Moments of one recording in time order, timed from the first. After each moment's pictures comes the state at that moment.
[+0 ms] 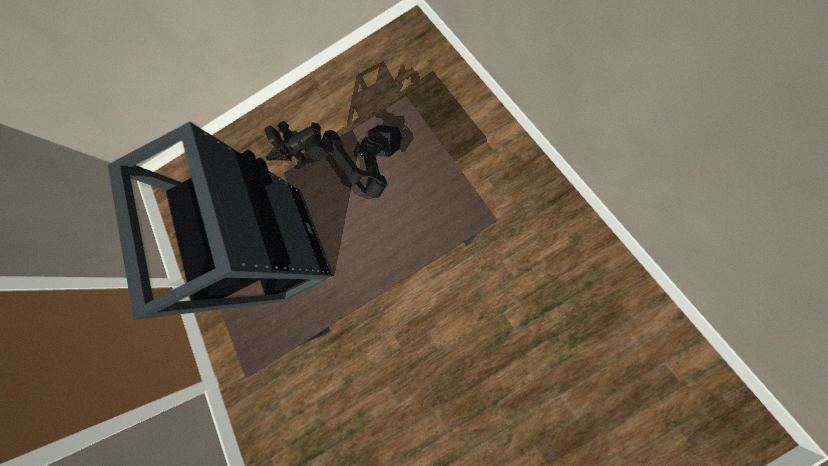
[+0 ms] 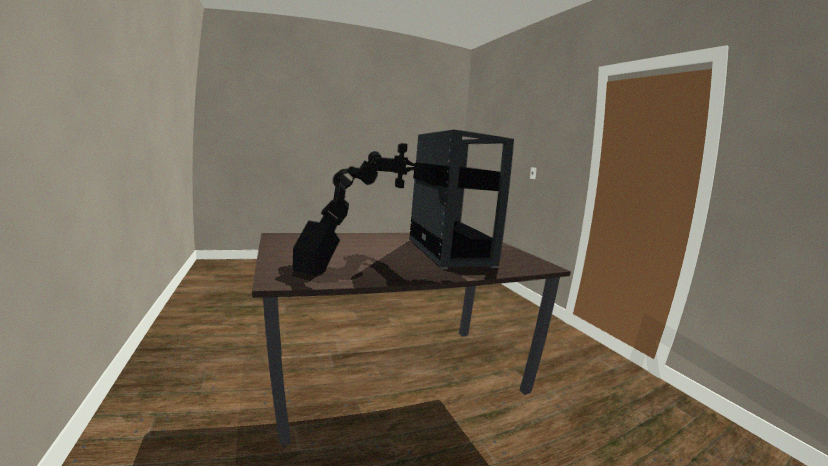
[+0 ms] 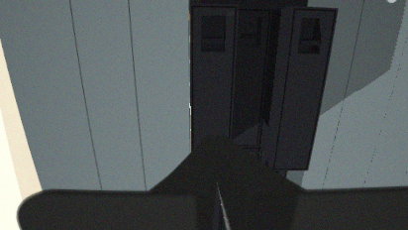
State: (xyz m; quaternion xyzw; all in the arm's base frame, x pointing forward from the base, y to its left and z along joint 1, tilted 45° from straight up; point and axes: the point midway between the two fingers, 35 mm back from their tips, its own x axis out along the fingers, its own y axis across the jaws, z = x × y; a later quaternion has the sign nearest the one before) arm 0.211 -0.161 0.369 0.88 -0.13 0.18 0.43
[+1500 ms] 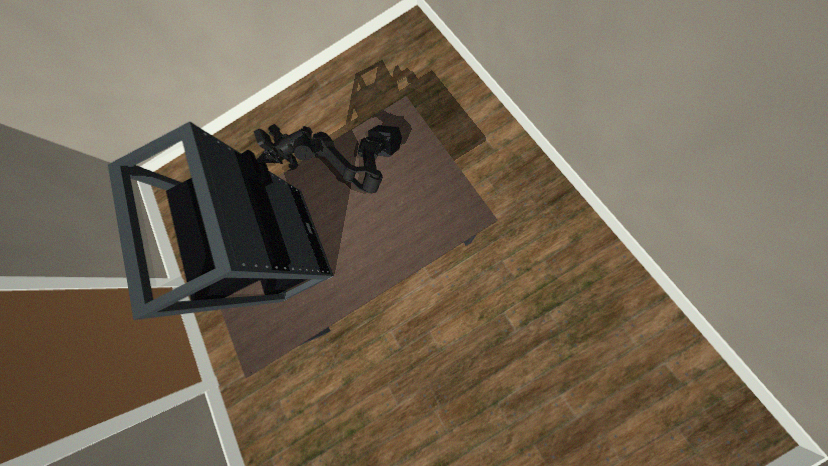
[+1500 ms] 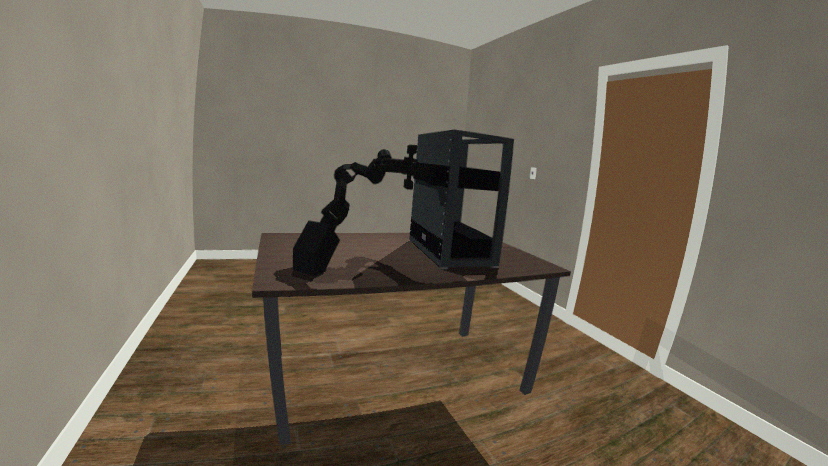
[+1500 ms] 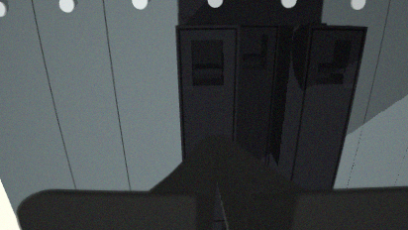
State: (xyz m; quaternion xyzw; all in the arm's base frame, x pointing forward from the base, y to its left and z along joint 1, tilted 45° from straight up) arm 0.247 -0.169 0.377 0.88 -0.12 0.18 0.42
